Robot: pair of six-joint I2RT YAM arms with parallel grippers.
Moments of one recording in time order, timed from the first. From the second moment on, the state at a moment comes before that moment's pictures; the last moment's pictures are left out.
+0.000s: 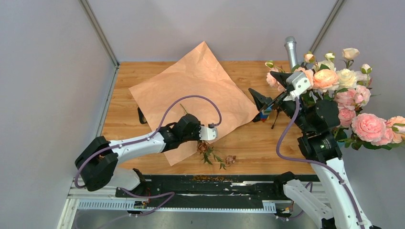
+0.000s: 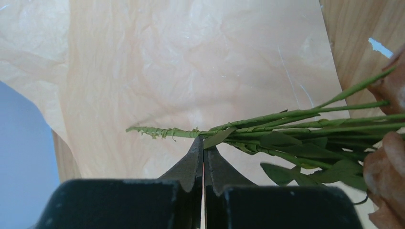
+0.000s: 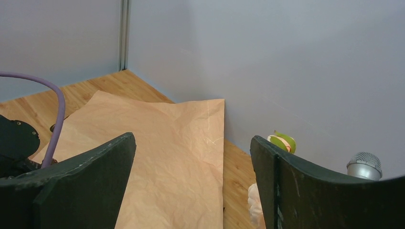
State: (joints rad) left arm -0.90 1.38 0.73 -0.12 -0.14 0.77; right arm 0.32 0.75 1.07 -0.07 -0.36 -0.19
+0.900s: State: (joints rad) left arm -0.73 1.10 0.91 -0.12 0.00 0.10; right arm 0.32 0.77 1.06 -0.09 -0.36 -0.13
